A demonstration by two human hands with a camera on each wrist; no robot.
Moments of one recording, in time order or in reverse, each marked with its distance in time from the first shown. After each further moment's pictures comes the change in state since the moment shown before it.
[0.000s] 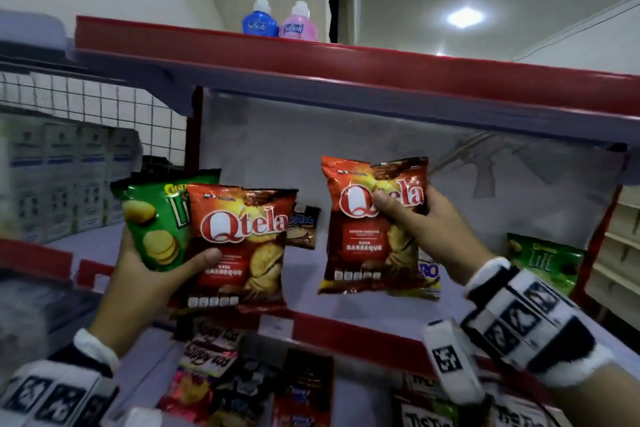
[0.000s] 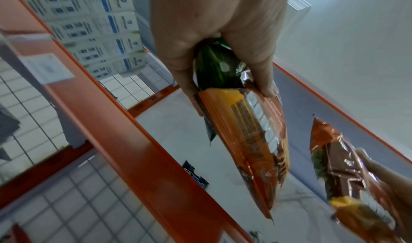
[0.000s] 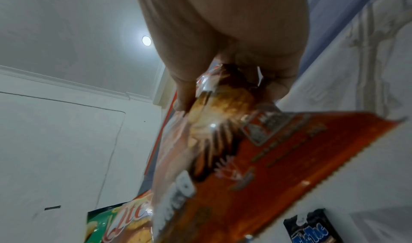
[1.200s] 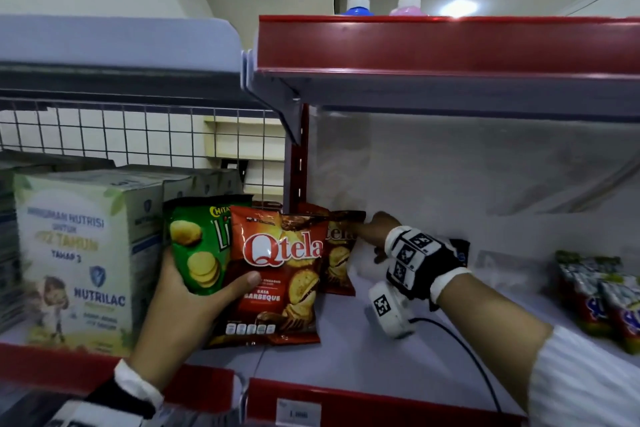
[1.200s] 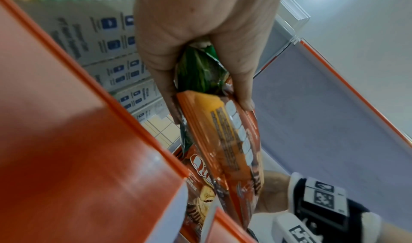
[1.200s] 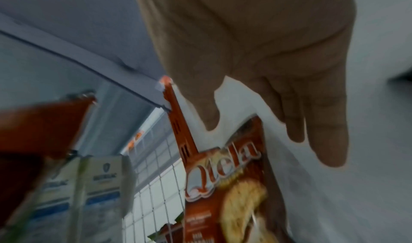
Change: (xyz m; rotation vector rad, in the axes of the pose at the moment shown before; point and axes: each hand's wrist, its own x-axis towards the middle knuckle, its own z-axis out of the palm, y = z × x) left_hand 0.220 -0.088 -0.165 0.007 -0.160 -0.007; right_hand 0.219 0.066 0.317 -0.512 -0.048 0.462
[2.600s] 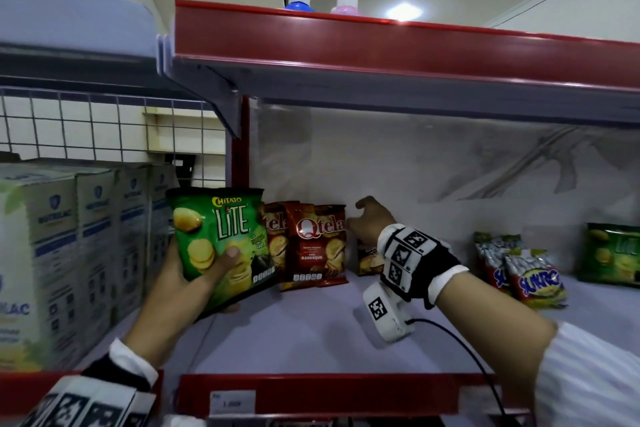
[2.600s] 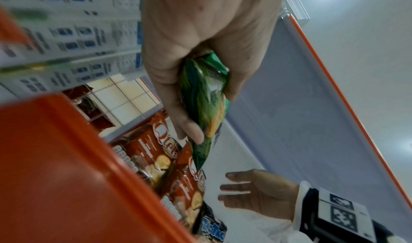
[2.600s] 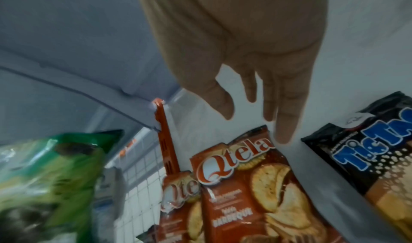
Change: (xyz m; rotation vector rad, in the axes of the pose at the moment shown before) left_hand -0.009 0.005 0.066 -0.251 -0.243 -0.122; right_hand -0.038 0.042 -0.057 -0.021 0.254 0.017
